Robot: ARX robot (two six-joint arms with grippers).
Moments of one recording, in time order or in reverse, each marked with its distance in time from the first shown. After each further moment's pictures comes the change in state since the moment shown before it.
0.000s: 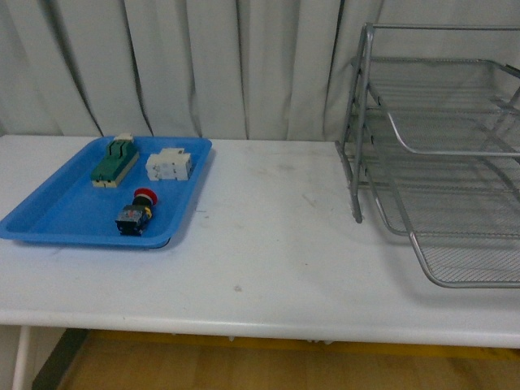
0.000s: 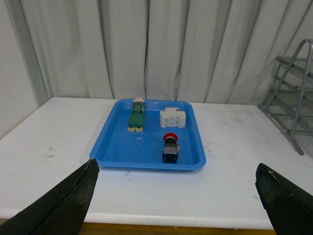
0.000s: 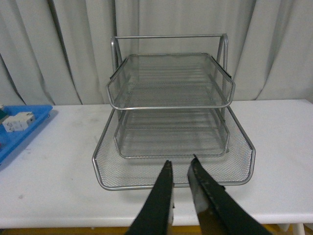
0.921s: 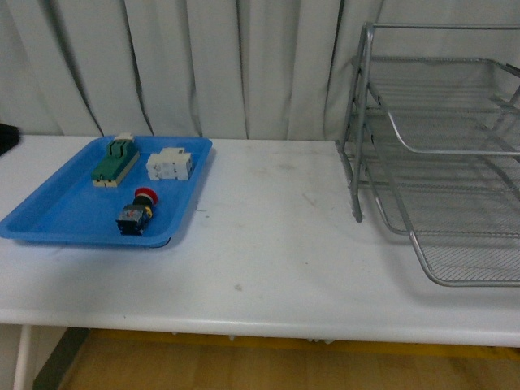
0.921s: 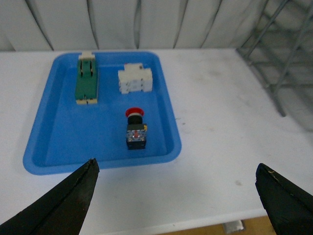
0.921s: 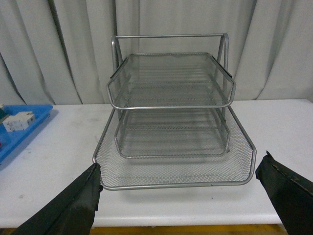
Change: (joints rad) left arm 0.001 1.164 0.462 0.364 0.206 0.028; right arm 0.000 0.000 0.000 0.000 0.000 0.000
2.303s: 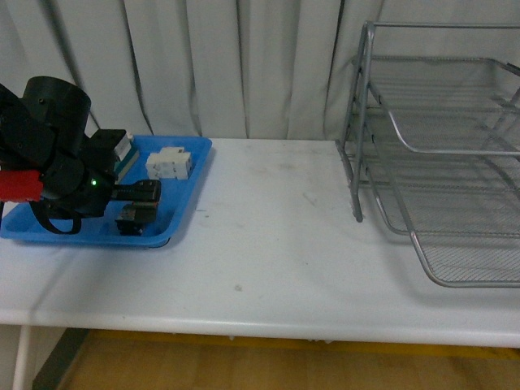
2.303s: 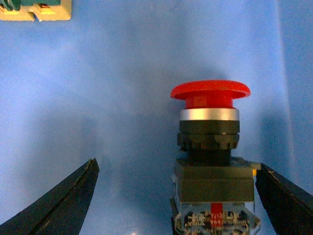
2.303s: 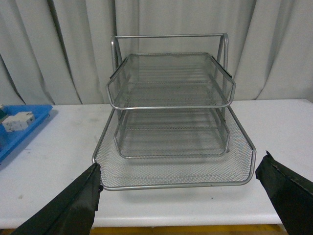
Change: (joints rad) left arm -0.006 1.187 1.021 -0.384 -0.165 0.019; right arm 0.000 0.000 0.000 0.000 0.000 0.000
